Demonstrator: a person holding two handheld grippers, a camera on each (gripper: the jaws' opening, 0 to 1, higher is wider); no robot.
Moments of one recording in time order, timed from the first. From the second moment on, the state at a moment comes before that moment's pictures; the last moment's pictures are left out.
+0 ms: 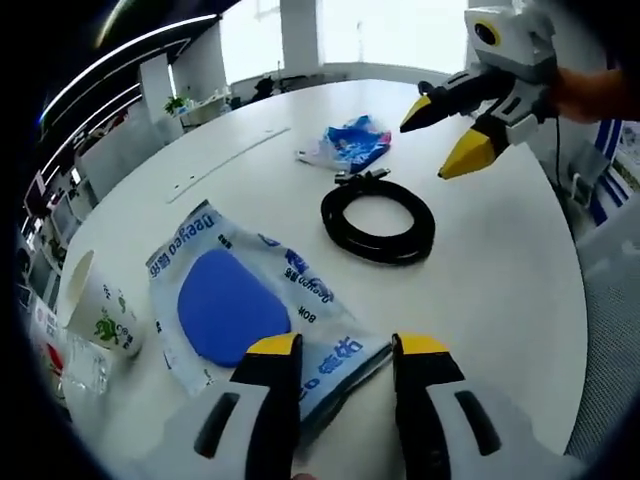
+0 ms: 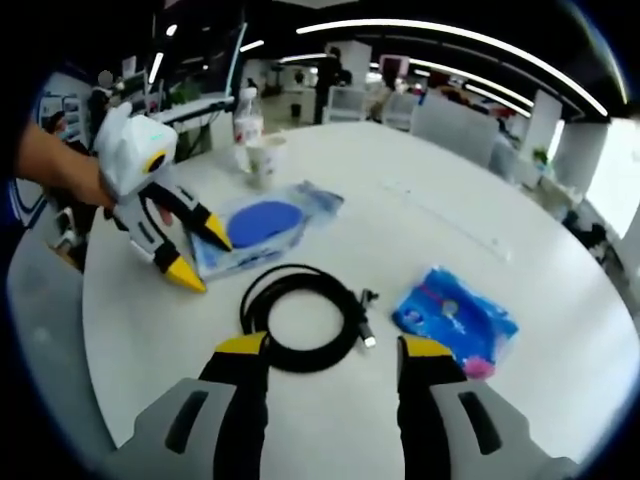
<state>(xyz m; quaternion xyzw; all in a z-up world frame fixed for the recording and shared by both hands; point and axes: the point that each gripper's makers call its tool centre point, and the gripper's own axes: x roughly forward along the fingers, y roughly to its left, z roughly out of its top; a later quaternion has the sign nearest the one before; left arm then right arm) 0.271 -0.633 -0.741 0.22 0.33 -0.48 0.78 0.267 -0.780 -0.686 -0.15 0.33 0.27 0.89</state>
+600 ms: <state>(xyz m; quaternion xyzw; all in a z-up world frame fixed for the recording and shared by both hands) 0.249 -0.648 -0.739 0.21 0.34 -0.53 0.75 0.270 -0.785 -0.682 -0.15 0.33 0.27 0.89</state>
